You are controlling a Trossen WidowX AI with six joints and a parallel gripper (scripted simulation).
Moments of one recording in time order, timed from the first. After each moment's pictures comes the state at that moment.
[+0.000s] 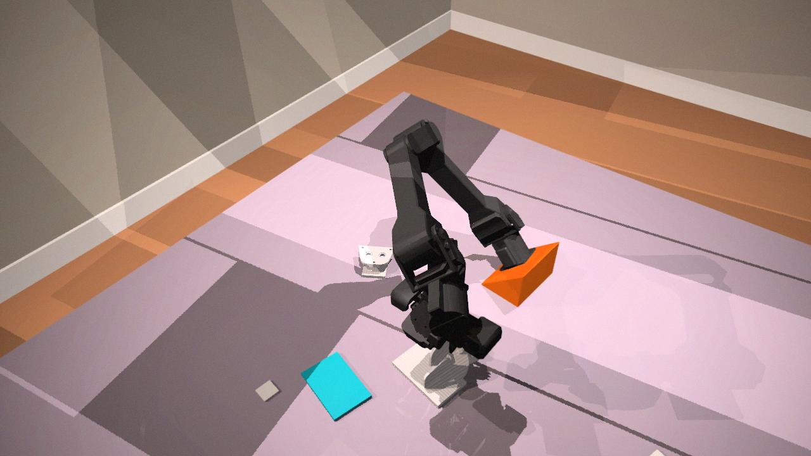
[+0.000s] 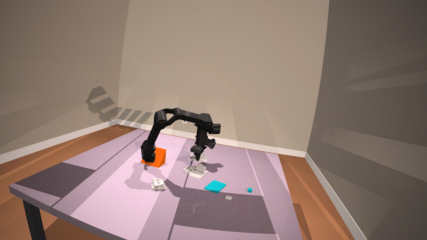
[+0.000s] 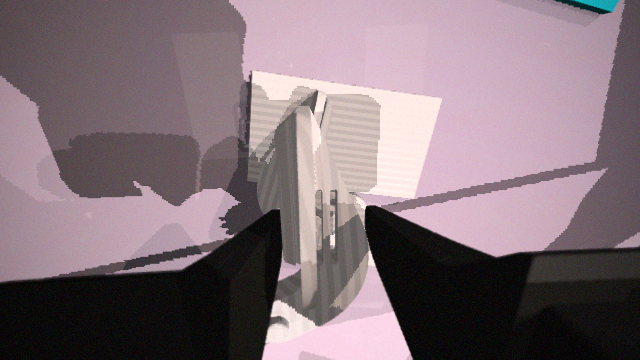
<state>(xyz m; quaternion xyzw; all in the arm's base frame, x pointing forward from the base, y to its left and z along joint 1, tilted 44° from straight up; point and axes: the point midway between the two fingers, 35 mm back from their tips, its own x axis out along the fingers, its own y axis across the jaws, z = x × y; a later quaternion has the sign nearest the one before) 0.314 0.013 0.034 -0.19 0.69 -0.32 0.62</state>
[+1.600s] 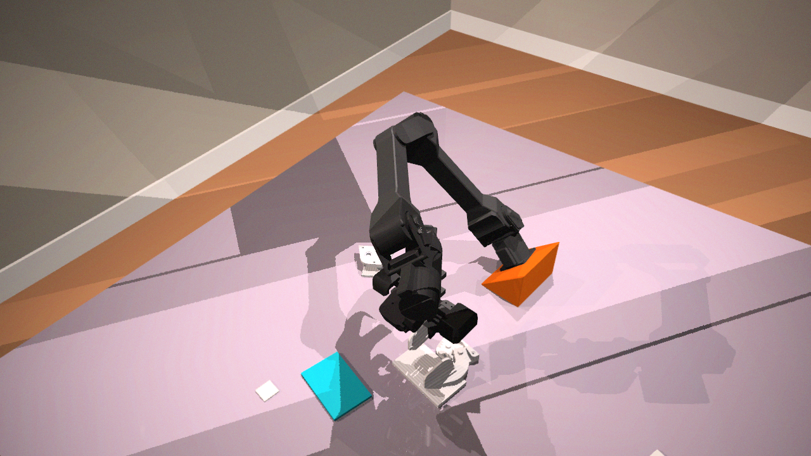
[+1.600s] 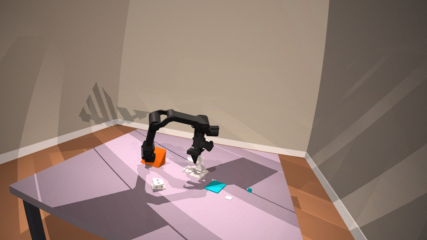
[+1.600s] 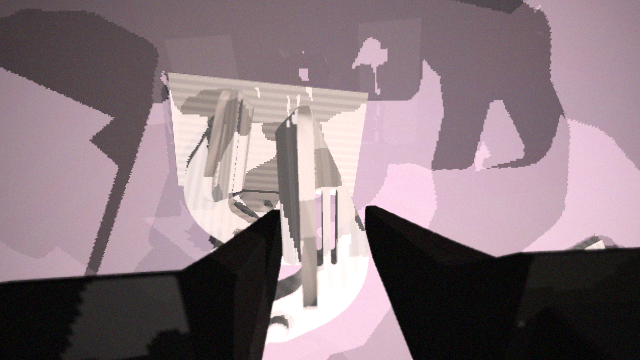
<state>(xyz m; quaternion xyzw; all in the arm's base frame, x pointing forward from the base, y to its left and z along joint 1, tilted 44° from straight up) 0.305 -0.019 0.065 -0.18 0.68 -0.34 0.62</state>
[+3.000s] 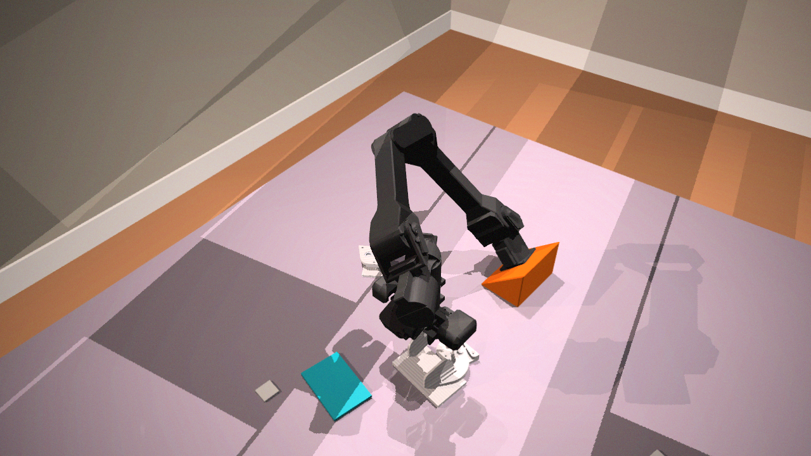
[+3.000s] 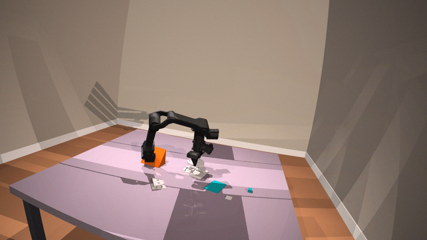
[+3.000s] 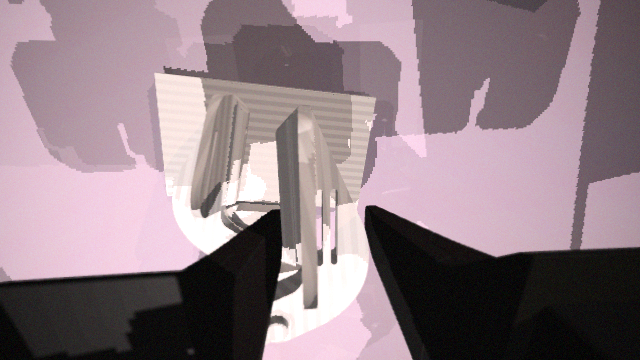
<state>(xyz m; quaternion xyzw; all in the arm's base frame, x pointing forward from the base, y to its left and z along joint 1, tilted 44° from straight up) 0.304 -0.031 0.053 -0.18 0.68 -0.34 0.62</state>
